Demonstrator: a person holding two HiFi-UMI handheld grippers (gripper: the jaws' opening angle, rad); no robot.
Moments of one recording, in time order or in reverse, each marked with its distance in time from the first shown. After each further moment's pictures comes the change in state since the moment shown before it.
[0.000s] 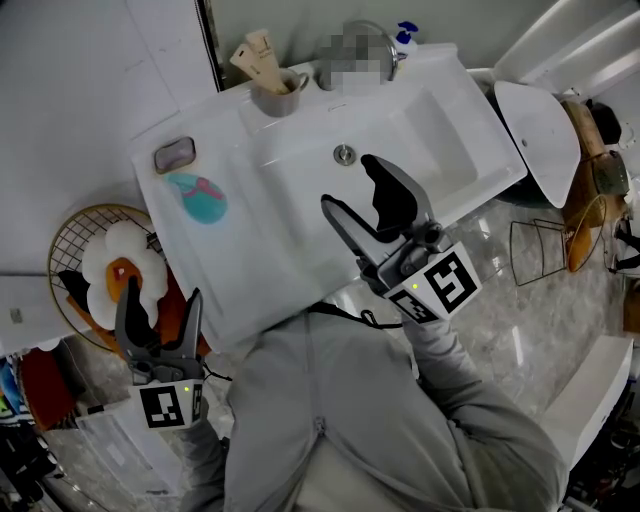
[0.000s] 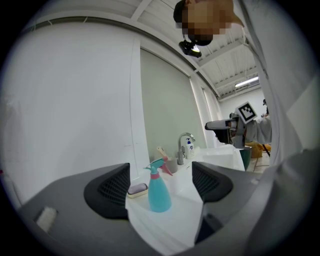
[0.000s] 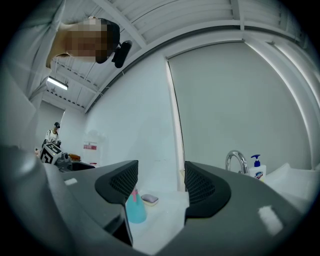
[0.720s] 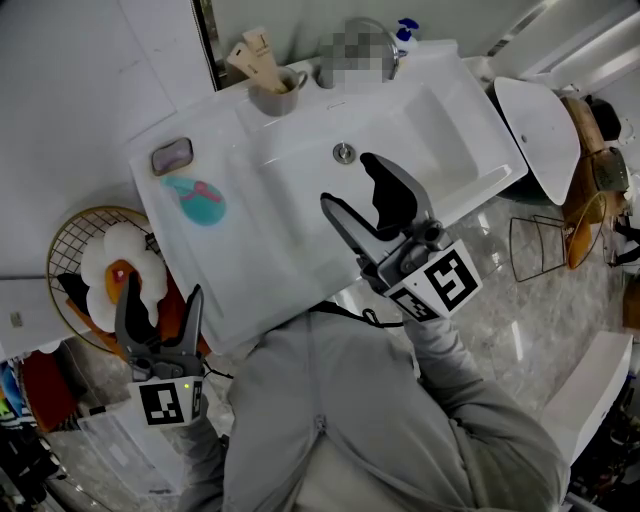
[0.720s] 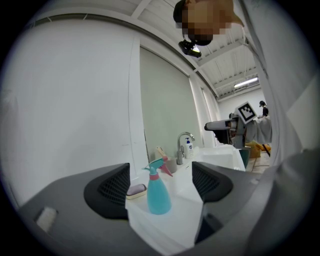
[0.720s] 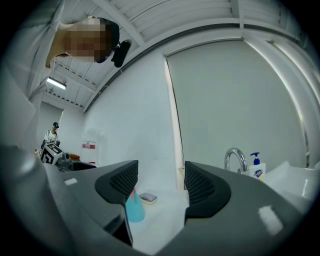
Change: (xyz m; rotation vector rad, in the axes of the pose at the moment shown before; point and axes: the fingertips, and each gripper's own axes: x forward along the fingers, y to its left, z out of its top) left arm 0.015 0.002 -0.002 -0.005 0.005 -0.024; right arm 0.007 -0.007 -0.006 0.010 0.020 -0.009
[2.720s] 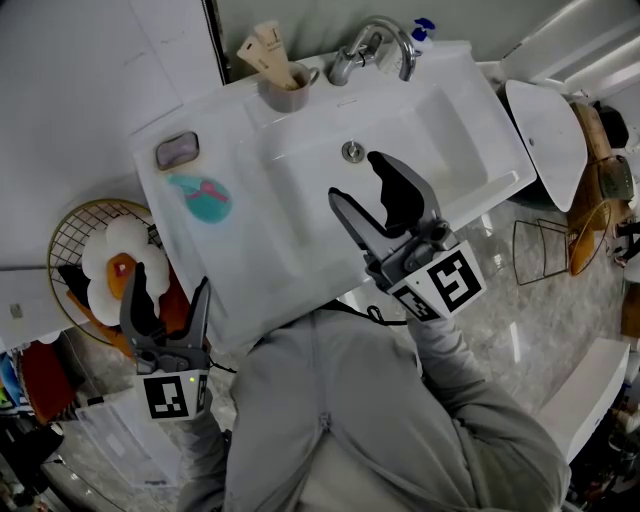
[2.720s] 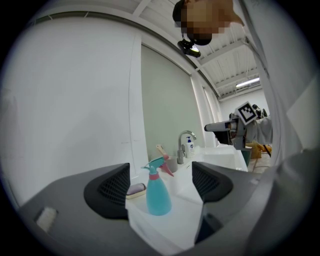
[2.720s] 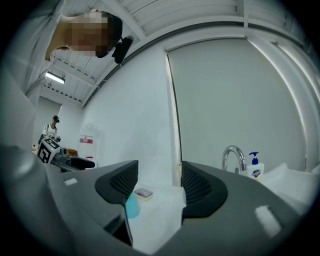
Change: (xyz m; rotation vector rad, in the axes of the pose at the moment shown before) left arm 0.013 0.001 -0.005 -0.005 0.011 0.008; right arm 0.012 -0.010 -0.011 -0.027 0.045 -0.020
